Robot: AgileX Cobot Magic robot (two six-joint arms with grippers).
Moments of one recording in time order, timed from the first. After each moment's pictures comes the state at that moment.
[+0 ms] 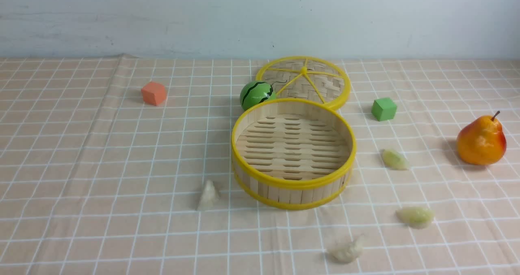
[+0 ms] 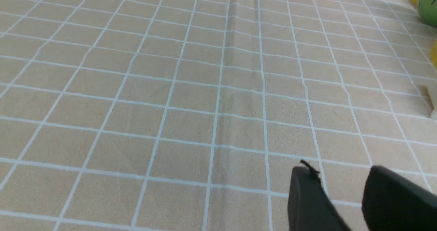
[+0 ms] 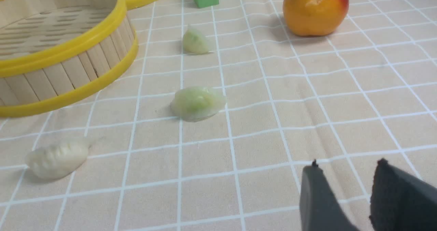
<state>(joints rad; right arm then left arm) 0.00 -0.01 0.01 -0.01 0.39 0.18 0.03 -0.02 0.03 0.06 0.38 -0.23</state>
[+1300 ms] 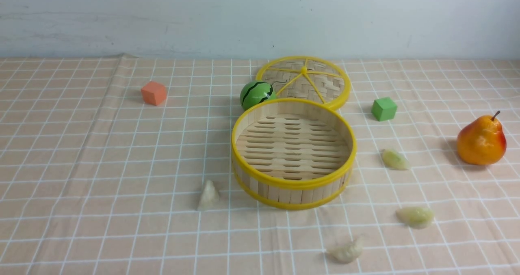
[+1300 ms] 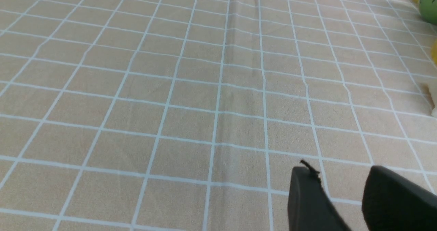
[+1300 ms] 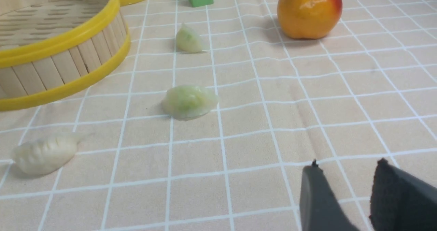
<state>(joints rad) 0.00 -0.01 0.01 -0.06 0.39 0.18 0.03 -0.02 0.03 0.06 0.38 -0.23</state>
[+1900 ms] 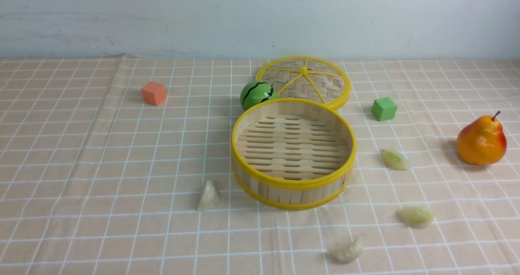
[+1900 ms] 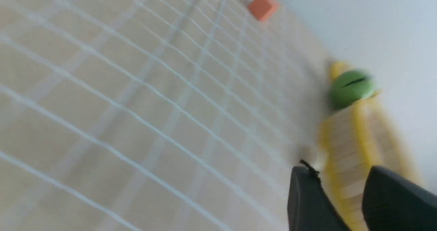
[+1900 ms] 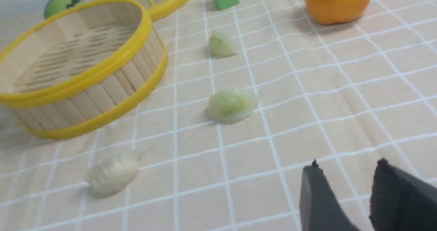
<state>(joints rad) 0.00 -0.01 0.01 0.23 0.39 0.19 0.03 -0.02 0.03 -0.33 0.29 -0.58</state>
